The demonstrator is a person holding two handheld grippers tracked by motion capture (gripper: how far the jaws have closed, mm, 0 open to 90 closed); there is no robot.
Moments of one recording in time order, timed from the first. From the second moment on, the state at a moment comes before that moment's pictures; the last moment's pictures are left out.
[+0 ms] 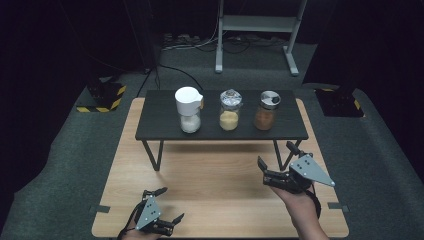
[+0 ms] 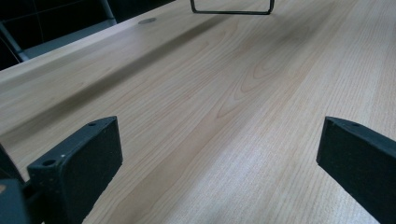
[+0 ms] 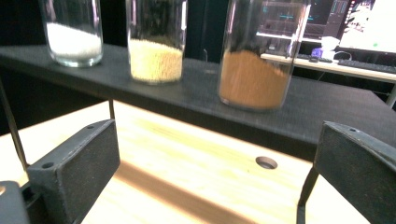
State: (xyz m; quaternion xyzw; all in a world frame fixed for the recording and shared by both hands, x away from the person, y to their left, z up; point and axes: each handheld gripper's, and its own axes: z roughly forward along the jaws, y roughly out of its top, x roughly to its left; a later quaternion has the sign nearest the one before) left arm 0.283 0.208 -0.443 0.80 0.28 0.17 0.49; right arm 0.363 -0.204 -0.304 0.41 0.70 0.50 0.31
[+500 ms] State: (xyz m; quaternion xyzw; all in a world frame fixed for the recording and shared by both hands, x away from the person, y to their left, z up) left arm 0.283 0.208 -0.443 0.81 0.28 0.17 0.49; right arm 0.337 -0.214 -0.357 0.41 0.73 0.46 0.30
